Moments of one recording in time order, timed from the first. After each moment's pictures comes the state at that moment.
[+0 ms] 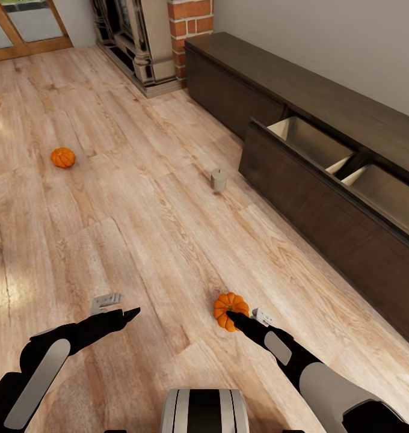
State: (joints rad) left arm -0.28 0.29 -0.08 -1.58 0.73 0.77 0.08; right arm -0.75 0.02 0.33 -0.32 -0.91 0.17 0.19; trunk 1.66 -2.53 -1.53
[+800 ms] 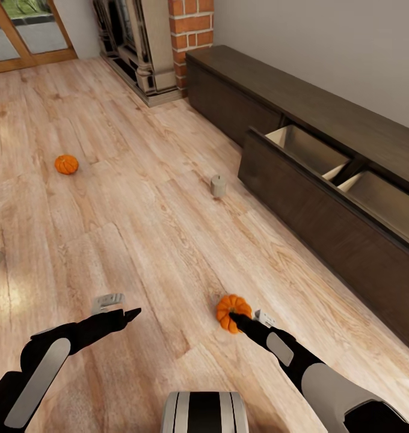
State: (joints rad) left arm -0.29 0.29 -0.08 -1.58 0.74 0.79 0.08; right arm -0.75 0.01 0.33 -0.31 -0.91 0.17 0.17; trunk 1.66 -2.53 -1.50
